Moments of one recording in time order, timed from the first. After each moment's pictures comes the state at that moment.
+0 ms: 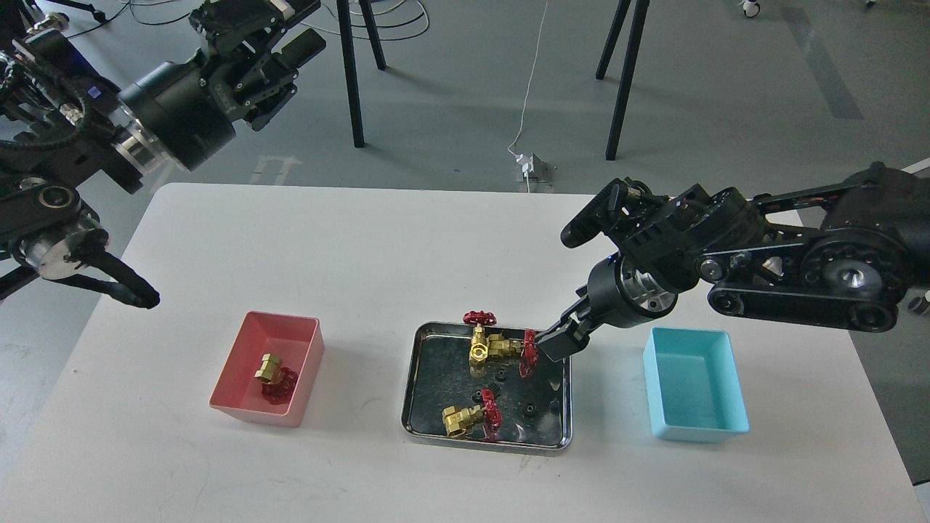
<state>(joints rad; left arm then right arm) -1.04 0.90 -0.23 -1.53 0.39 -0.03 -0.49 1.51 -0.47 -0.43 1.50 -1.33 0.49 -0.06</state>
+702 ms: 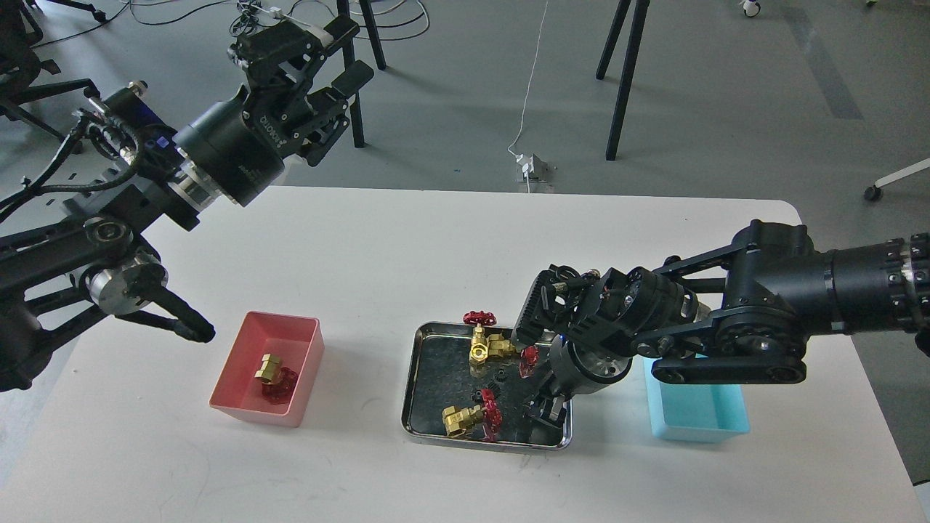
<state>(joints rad) -0.88 0.77 -0.38 -1.55 0.37 -0.03 -0.49 1.40 -0.21 -0.50 1.38 -1.54 0.49 0.00</state>
